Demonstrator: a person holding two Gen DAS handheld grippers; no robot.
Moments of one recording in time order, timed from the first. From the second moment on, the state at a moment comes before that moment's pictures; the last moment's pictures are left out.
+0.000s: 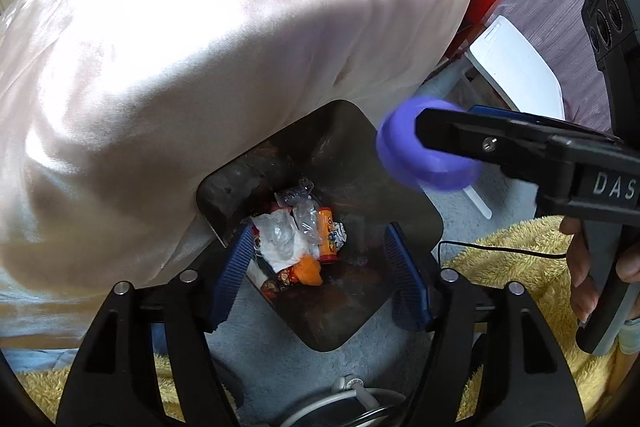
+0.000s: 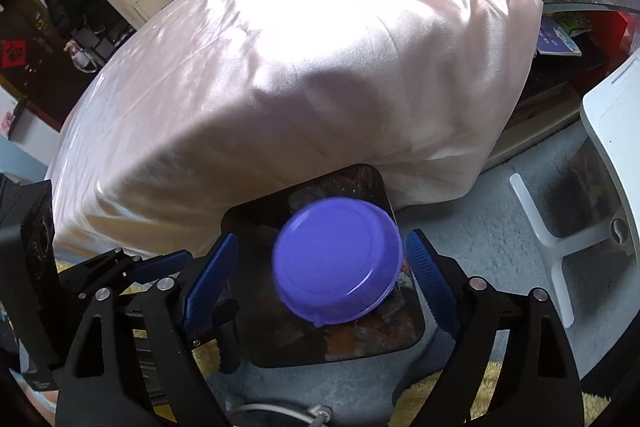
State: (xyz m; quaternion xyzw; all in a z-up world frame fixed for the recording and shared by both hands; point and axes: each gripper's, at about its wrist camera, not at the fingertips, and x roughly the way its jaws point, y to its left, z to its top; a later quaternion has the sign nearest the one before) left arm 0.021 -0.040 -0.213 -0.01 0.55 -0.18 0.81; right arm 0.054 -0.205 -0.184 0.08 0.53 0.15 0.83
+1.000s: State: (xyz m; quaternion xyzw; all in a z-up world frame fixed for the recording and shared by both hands) left arm -0.052 0.007 -0.003 -0.02 0.32 -0.08 0.95; right arm -0.057 -0.219 -0.007 0.02 0.28 -0.02 0.96
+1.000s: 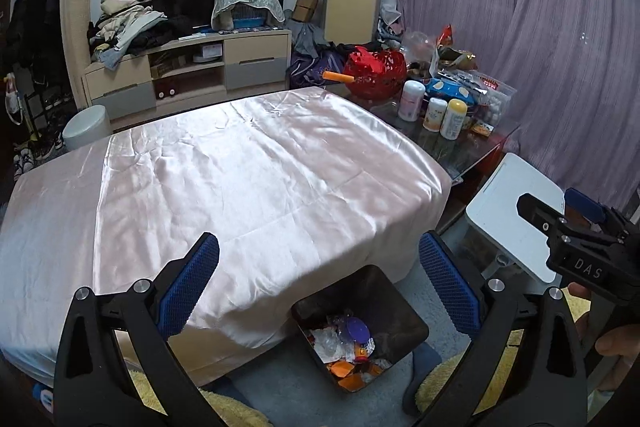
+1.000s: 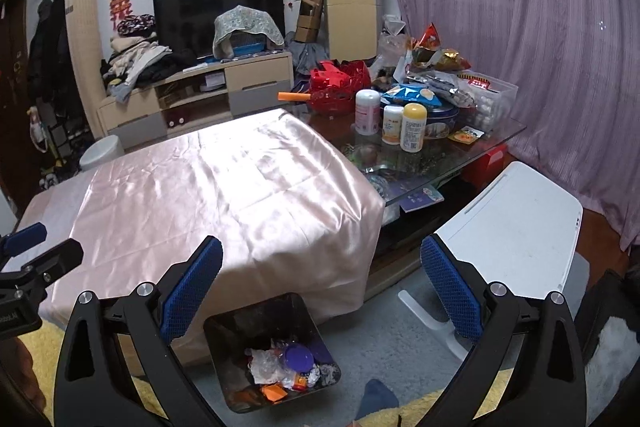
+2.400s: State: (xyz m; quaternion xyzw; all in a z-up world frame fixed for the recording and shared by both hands) left arm -0.052 0.005 0.007 -0.02 0.32 -0.06 0.95; right arm -0.067 -0.202 0.004 0.01 0.27 -0.02 0.96
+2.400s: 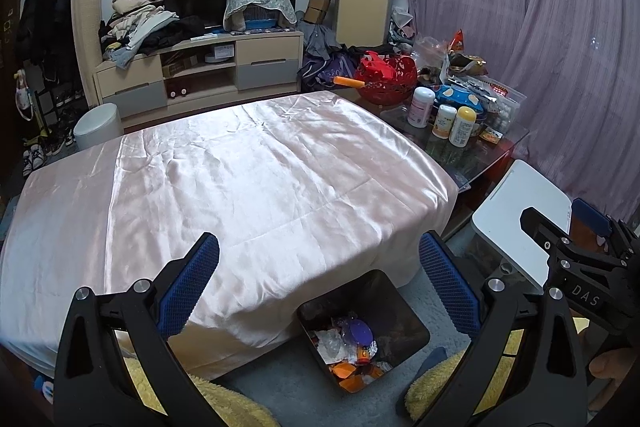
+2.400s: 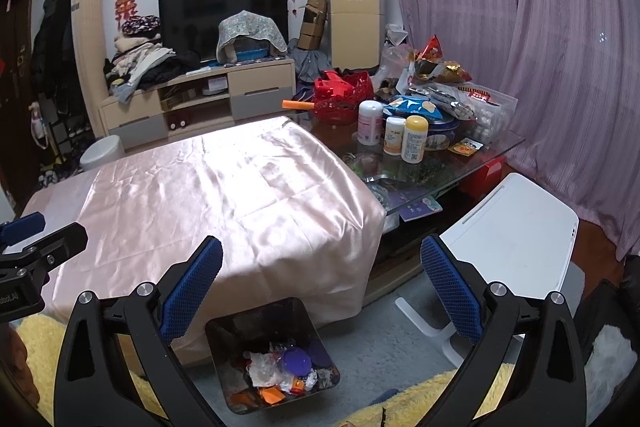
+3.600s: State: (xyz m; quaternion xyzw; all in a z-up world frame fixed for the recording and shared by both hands) left arm -0.053 0.003 0.009 -0.02 0.31 -0.05 0.95; right arm -0.071 -0.196 0.006 0.01 0.26 -0.02 0.97
